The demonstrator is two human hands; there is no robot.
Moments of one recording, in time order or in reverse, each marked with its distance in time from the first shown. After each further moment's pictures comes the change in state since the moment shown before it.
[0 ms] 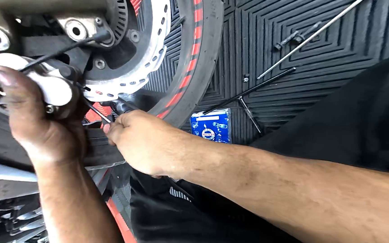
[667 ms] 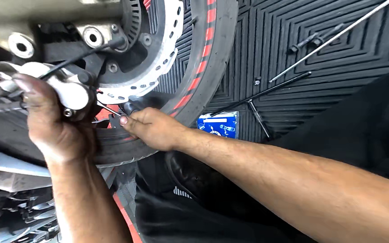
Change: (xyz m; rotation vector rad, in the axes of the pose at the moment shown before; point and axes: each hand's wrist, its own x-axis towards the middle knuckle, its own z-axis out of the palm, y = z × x) left_hand -0.001 0.012 0.012 0.005 0.016 0.034; right_hand 0.062 0.054 -0.017 -0.050 -0.071 -0.369
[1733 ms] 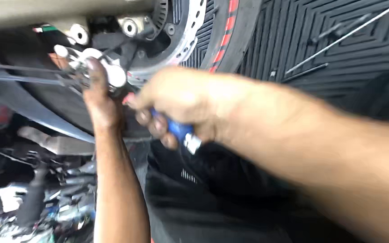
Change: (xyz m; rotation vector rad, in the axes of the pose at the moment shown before) left_hand -0.028 0.017 0.014 0.085 0.084 -0.021; right_hand -0.052 -0.132 -0.013 0.705 -0.186 0.553
